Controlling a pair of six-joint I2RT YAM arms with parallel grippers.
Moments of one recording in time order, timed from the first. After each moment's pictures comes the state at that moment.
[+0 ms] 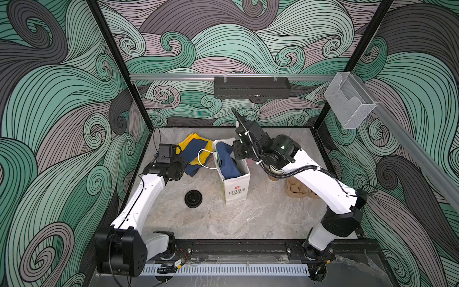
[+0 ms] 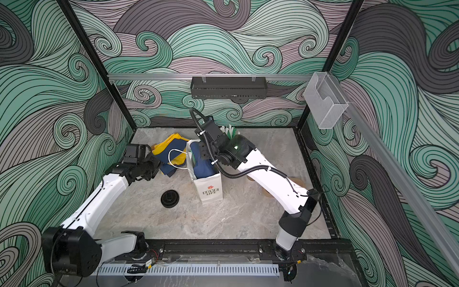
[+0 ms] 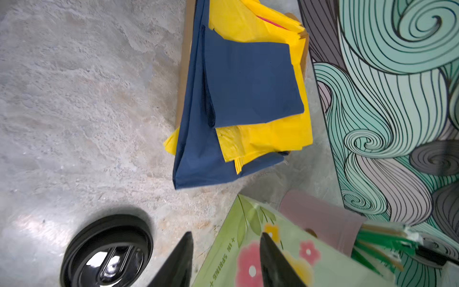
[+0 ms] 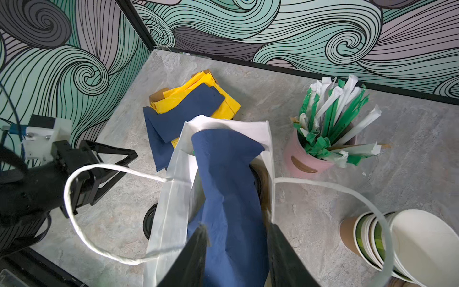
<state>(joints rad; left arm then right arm) -0.05 1.28 0.97 -0.59 0.10 -1.11 0.91 1.69 2.00 -1.07 0.34 0.44</state>
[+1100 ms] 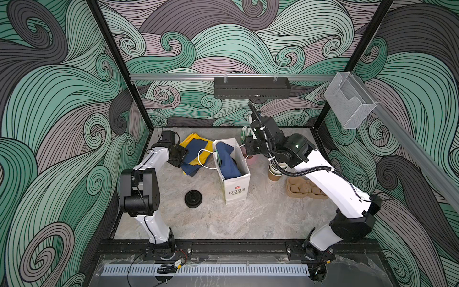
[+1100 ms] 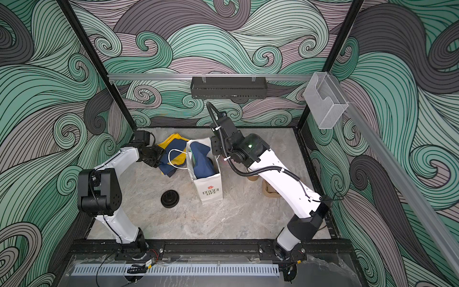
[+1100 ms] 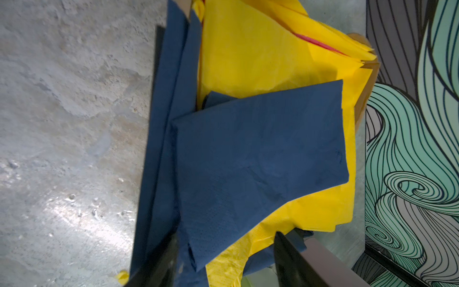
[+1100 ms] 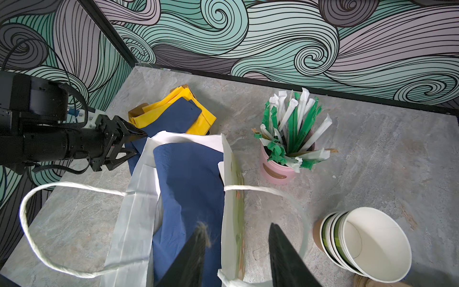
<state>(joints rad) 0.05 1.77 1.28 -0.59 0.20 -1.02 0.82 1.59 1.90 -1.02 0.34 0.40</state>
